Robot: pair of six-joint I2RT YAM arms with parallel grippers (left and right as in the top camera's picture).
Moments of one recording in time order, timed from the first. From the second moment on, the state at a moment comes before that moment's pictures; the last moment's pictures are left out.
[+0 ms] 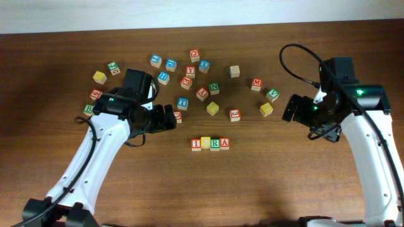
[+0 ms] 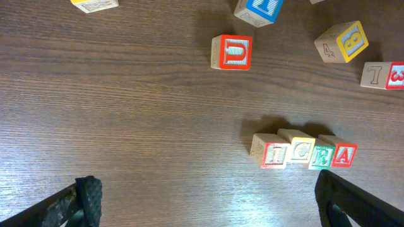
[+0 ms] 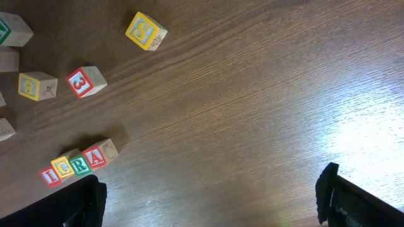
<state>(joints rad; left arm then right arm) -0.24 1.55 1.24 -0.99 0.11 -0.40 -0.02 1.43 1.37 -1.29 -0.07 0.45</state>
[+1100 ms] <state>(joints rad) -0.25 1.55 1.25 -0.66 0.10 -0.40 -0.02 1.43 1.37 -1.29 -0.07 0.45</state>
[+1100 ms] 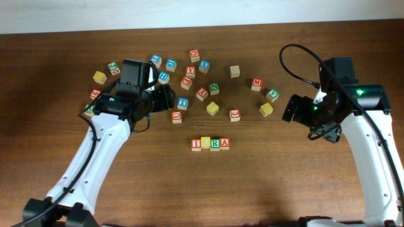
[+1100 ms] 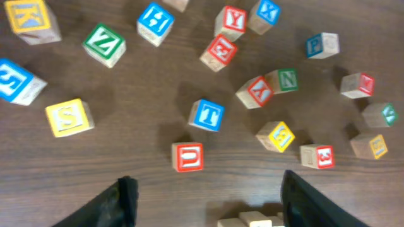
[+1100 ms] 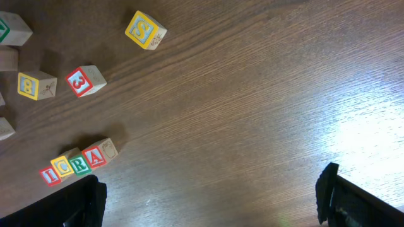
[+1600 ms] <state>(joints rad) -0.56 1.88 1.25 -0.56 0.12 -0.57 -0.02 1.43 1.37 -1.29 -0.07 0.45</state>
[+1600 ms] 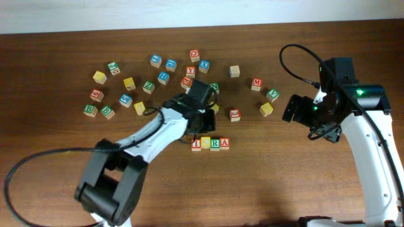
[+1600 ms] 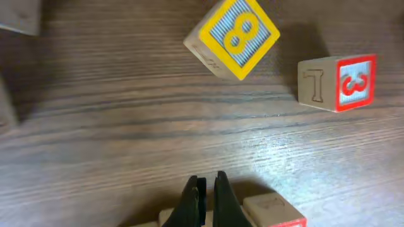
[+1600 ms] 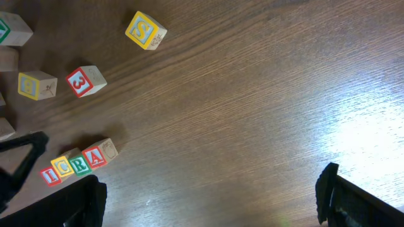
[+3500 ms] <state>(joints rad) -0.58 1.90 1.25 -0.69 0.12 -0.58 -0.02 1.43 1.37 -1.29 -0.07 0.45</state>
